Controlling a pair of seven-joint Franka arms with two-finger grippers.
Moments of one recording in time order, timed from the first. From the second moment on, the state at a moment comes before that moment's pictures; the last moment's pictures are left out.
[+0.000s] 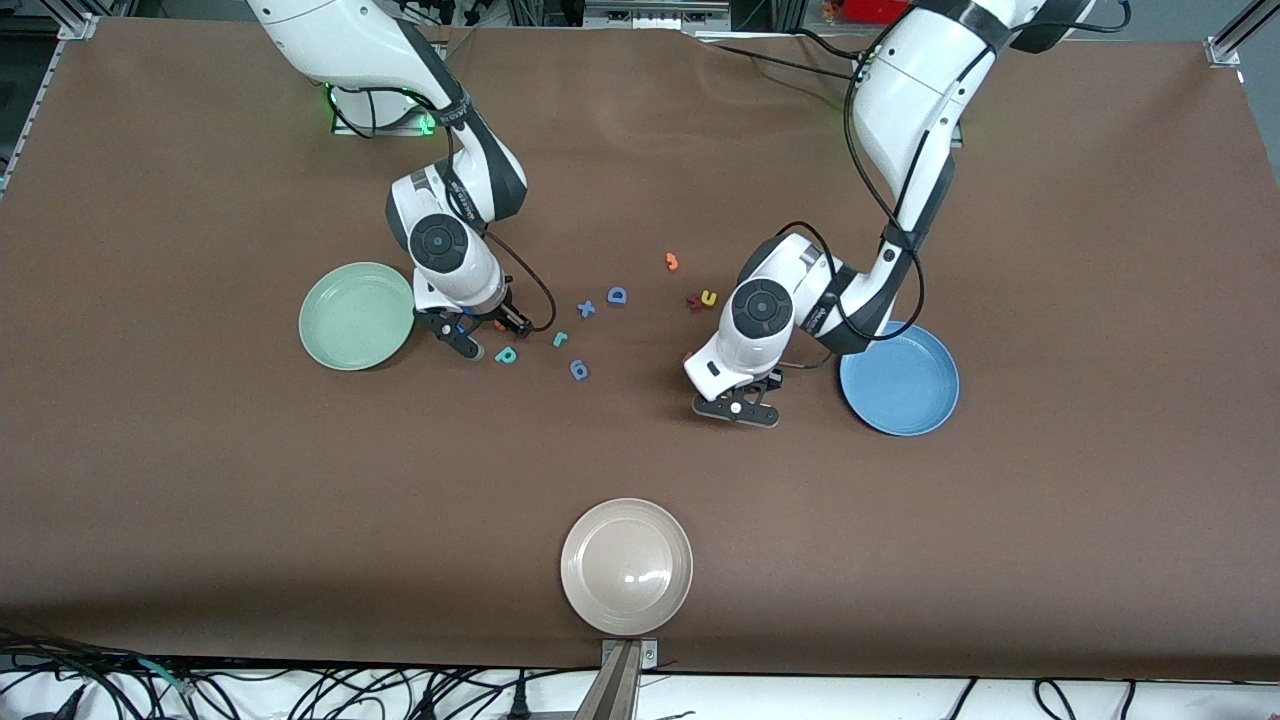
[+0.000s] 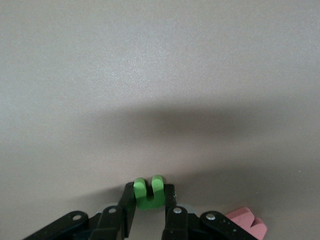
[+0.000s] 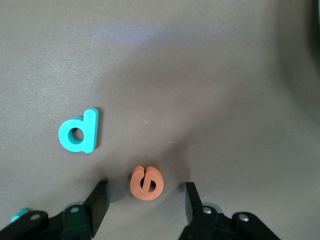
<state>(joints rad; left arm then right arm) -0.47 0.76 -0.11 -1.61 0.10 2.32 -0.45 0.53 0.48 0.01 -2.13 0.08 2.51 1.12</state>
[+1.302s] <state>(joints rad) -0.09 0.66 -0.13 -1.65 0.10 2.10 0.23 0.53 0.48 0.01 -2.13 0.08 2.51 1.12</state>
